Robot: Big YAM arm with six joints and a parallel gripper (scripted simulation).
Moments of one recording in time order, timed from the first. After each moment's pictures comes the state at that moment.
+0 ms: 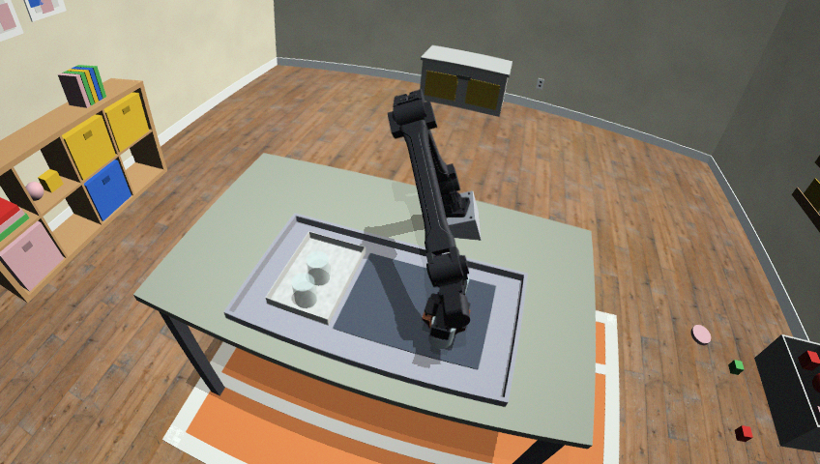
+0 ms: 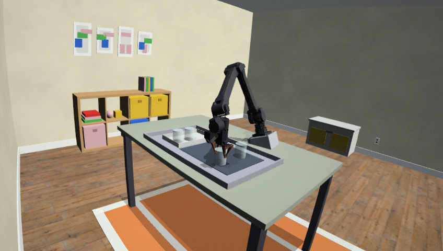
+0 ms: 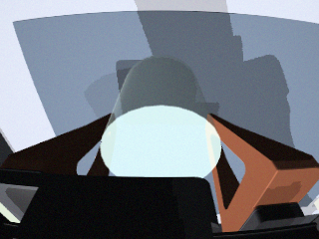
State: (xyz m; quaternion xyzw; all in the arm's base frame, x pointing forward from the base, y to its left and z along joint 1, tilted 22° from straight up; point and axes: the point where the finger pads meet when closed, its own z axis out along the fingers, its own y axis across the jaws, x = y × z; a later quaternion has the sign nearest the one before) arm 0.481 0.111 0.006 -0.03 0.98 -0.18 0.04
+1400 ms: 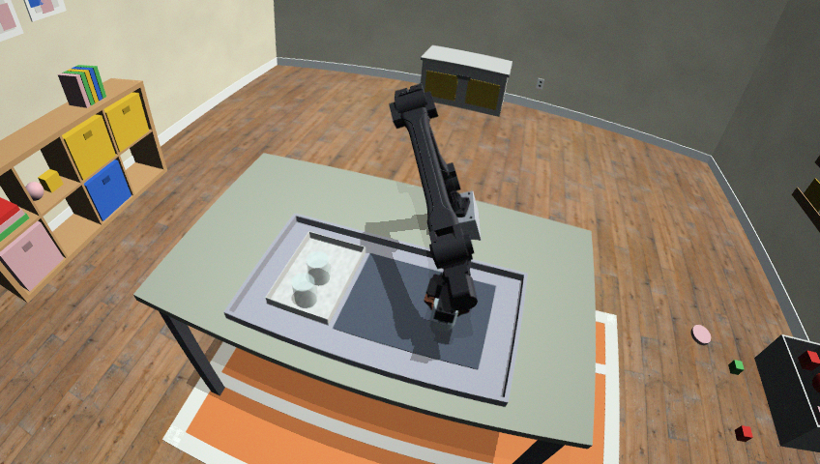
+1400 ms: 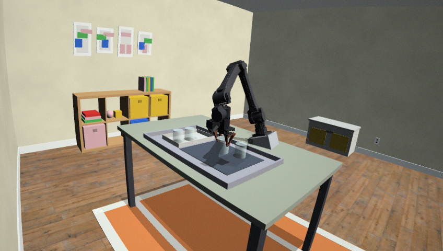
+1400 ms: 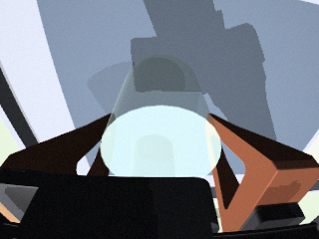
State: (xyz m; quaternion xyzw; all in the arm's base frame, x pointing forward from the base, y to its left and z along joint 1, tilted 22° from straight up) arm 0.459 0.125 0.061 -0.03 0.98 -0.20 0.02
